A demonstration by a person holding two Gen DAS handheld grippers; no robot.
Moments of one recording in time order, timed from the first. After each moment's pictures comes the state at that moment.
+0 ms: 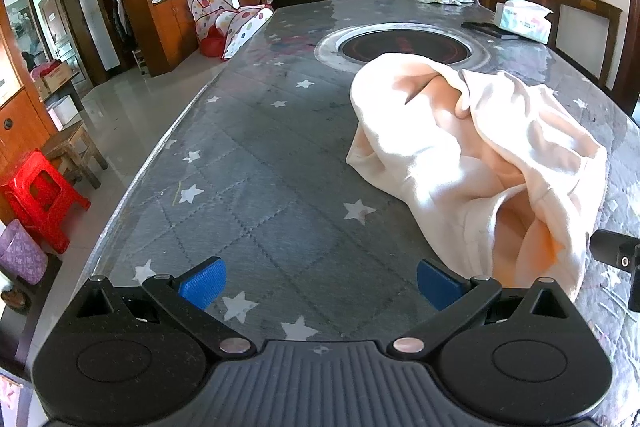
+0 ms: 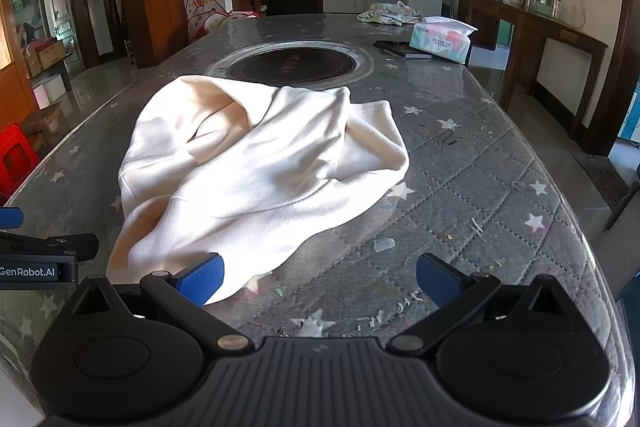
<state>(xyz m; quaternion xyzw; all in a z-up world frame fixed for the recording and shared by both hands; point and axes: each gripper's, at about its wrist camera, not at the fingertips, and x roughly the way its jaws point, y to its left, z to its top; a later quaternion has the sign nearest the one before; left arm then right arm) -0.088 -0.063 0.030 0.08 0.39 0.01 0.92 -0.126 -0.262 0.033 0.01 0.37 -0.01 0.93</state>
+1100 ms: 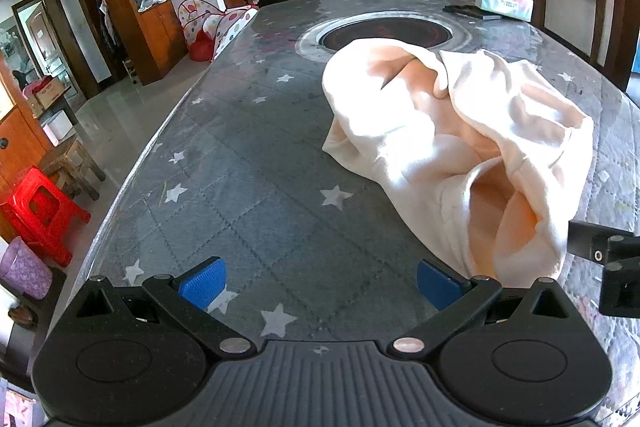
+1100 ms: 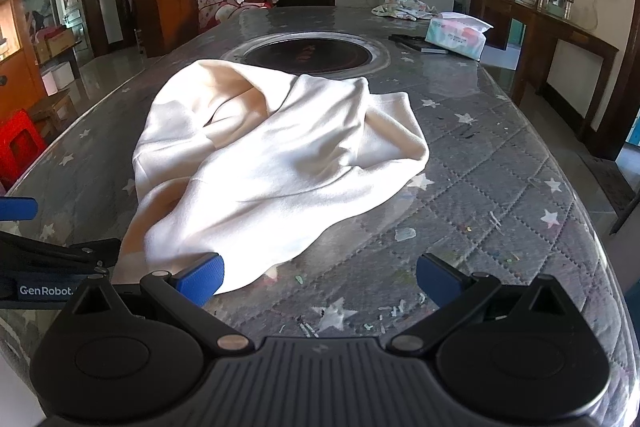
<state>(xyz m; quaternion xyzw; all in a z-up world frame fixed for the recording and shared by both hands) -0.093 -0.081 0.023 0.11 0.39 0.00 0.91 -0.128 -0.250 0.028 0.00 0.38 0.01 0.93</state>
